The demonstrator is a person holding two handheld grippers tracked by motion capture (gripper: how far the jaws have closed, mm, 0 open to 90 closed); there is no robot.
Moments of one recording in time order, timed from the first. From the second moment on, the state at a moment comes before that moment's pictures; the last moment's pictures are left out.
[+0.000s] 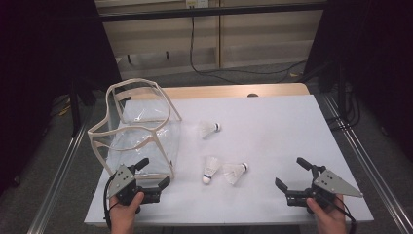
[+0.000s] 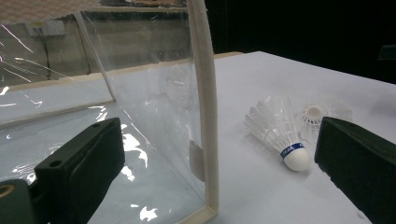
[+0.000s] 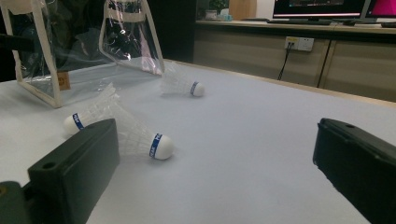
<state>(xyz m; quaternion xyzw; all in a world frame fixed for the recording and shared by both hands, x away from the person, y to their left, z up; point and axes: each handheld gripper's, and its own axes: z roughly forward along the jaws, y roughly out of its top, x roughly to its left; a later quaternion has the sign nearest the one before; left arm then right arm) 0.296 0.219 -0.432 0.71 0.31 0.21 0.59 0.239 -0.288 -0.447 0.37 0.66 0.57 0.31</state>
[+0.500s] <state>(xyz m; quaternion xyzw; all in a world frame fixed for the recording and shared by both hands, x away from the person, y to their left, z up) 0.294 0.212 -0.431 0.72 0.31 0.20 0.59 0.240 -0.286 -0.446 0.36 0.67 0.57 0.31</state>
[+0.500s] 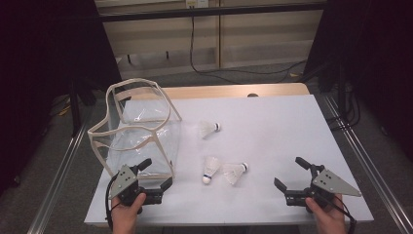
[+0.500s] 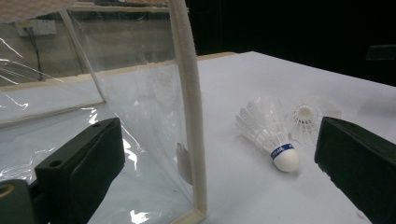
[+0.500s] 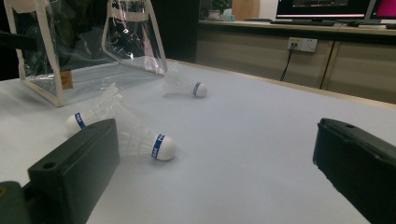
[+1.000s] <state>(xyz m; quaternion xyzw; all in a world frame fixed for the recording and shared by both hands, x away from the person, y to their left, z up) 0.291 0.203 -0.430 0.73 0.29 0.20 0.58 0.240 -0.287 -0.445 0.36 0.67 0.58 0.31</state>
